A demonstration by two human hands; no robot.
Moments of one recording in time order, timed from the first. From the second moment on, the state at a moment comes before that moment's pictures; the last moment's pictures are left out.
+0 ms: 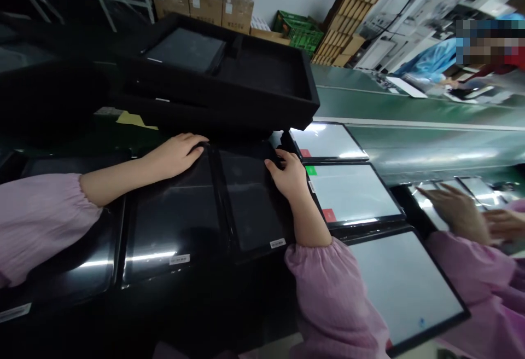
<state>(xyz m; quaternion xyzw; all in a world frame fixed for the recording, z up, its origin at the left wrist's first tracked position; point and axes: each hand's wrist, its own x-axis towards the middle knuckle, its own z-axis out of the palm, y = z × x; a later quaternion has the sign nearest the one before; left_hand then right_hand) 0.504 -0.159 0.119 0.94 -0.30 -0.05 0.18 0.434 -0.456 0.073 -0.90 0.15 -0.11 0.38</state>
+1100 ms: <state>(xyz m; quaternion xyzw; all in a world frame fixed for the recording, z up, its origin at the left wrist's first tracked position) 0.537 -0.142 0.120 0.86 -0.47 -0.07 0.18 0.326 -0.426 0.124 -0.97 -0.21 -0.01 0.15</state>
